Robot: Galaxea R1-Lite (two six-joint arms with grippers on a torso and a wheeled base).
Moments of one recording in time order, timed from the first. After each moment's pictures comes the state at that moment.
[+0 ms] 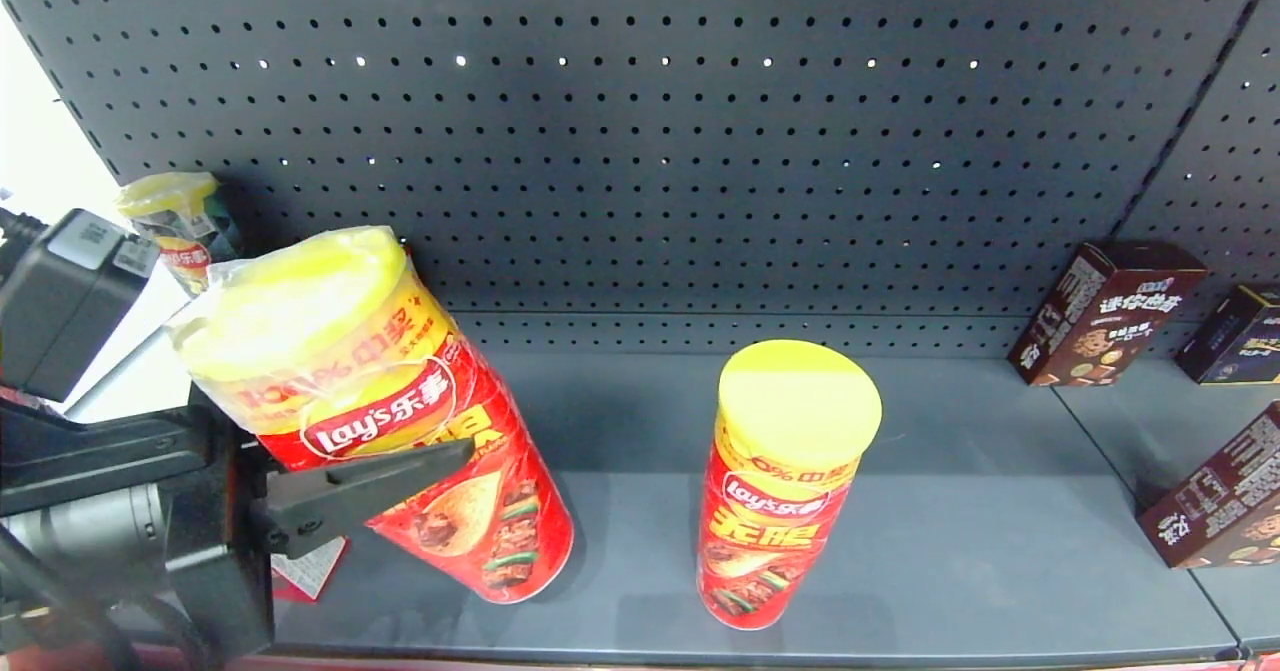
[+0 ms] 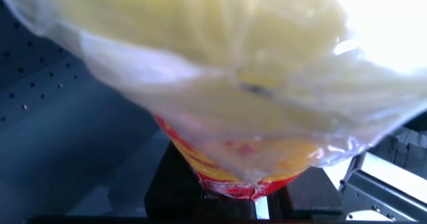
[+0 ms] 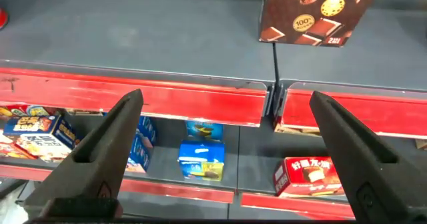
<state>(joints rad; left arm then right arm) -0.45 1.15 -0.61 -0.40 -0.49 0.05 0.10 0.09 0.00 0.00 -0.03 -0.01</state>
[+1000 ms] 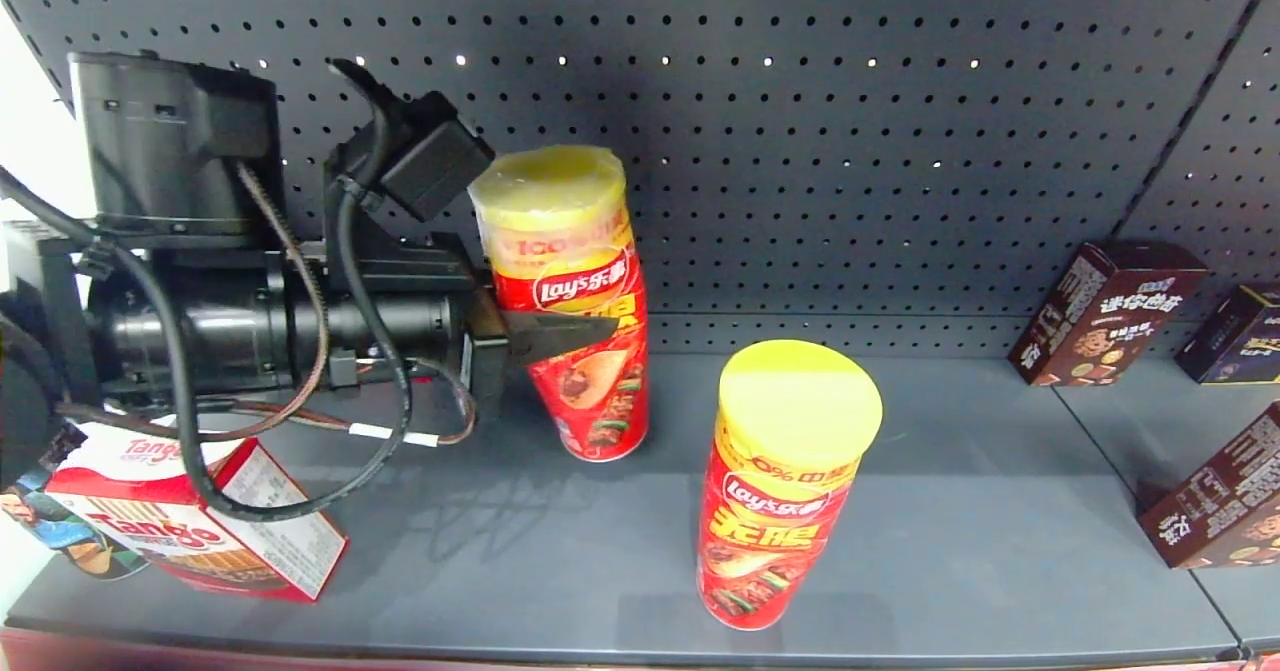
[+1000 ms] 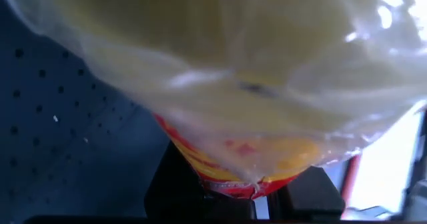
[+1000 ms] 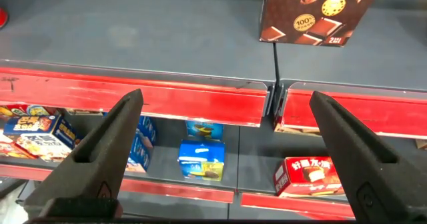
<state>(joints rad) -0.47 1.56 -1.08 -0.21 -0.52 0.27 0.10 0.09 0.00 0.00 -0.03 -0.01</state>
